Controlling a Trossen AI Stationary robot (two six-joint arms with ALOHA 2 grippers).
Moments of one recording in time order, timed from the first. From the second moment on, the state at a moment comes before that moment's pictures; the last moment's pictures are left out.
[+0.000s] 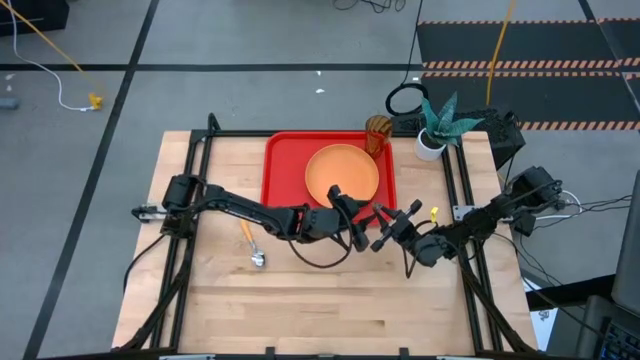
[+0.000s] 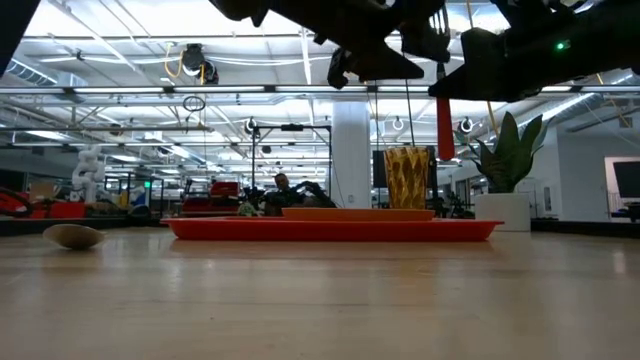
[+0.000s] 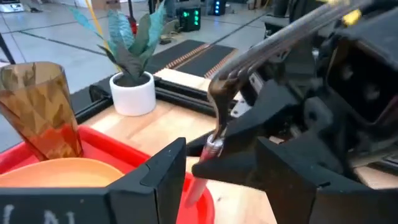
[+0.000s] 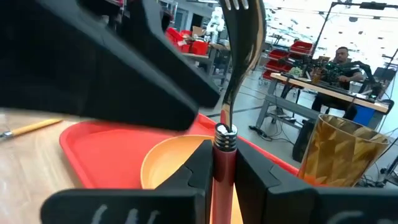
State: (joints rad) left arm -0.15 1.98 1.39 0.37 -0.54 -0.19; right arm 0.48 1.45 0.37 0.97 1.28 -0.08
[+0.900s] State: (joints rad) left arm -0.13 1.99 1.39 0.37 -0.44 -0.09; right arm 0.47 1.45 0.37 0.94 1.20 -0.15
